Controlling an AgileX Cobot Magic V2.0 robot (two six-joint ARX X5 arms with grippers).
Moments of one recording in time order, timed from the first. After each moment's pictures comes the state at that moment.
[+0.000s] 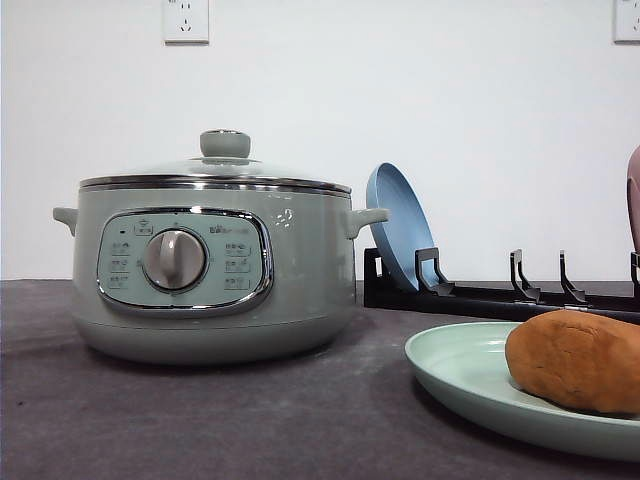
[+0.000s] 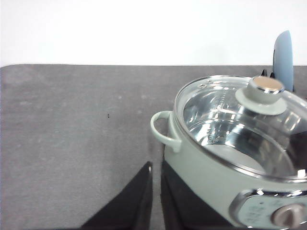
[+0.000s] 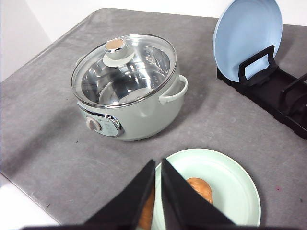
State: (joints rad) left_arx -0.12 0.27 0.53 -0.47 0.03 -0.05; right_arx 0.45 0.56 1.10 -0.98 -0.21 0.17
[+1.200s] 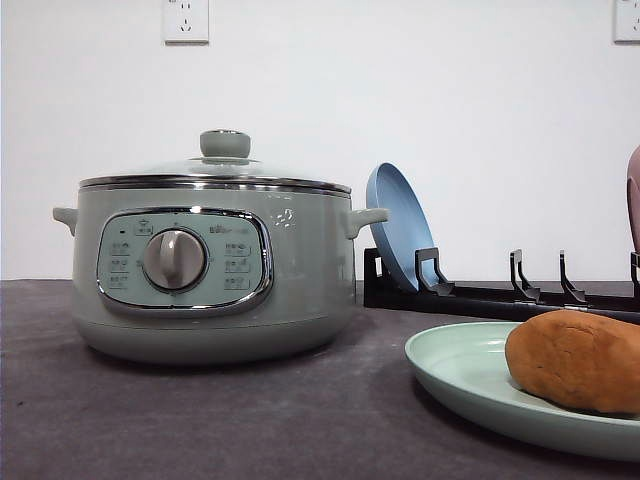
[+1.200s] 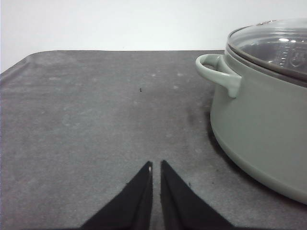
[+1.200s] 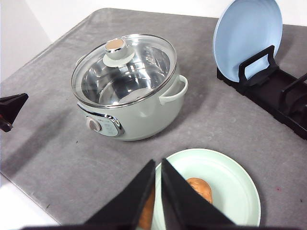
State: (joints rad) left_arx -0.06 0.00 0.03 -0.18 -0.06 0.00; right_arx 0.45 0.56 1.10 -0.98 -0.21 0.17
